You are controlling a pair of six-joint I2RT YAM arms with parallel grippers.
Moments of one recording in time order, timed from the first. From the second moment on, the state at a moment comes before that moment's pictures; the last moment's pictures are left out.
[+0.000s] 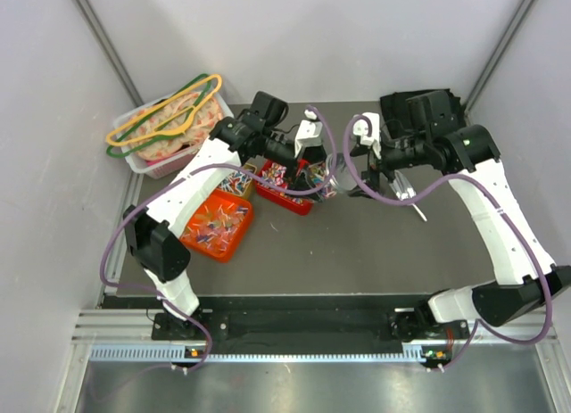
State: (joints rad) left arm -0.60 1.74 1.80 -0.87 1.16 0.68; right arm 0.39 1.36 1.69 -1.15 -0.80 -0.86
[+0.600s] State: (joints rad) left arm -0.59 1.78 1.84 -0.96 1.21 0.72; right arm 0.41 1.40 1.76 -1.18 -0.86 -0.83
